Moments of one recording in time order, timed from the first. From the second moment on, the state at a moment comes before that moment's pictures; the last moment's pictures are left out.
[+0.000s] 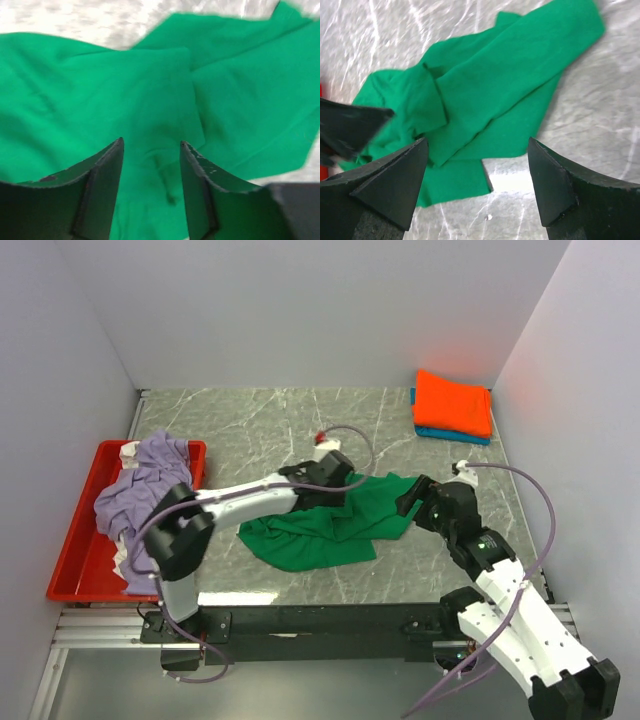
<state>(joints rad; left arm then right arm) -0.90 1.75 1.27 -0.39 -0.36 -0.71 0.38 0.69 0.57 -0.46 0.17 0.70</state>
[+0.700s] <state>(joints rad) -1.03 2.10 1.53 -0.48 -0.44 -0.57 0.11 0.70 0.51 -0.45 -0.08 0.66</state>
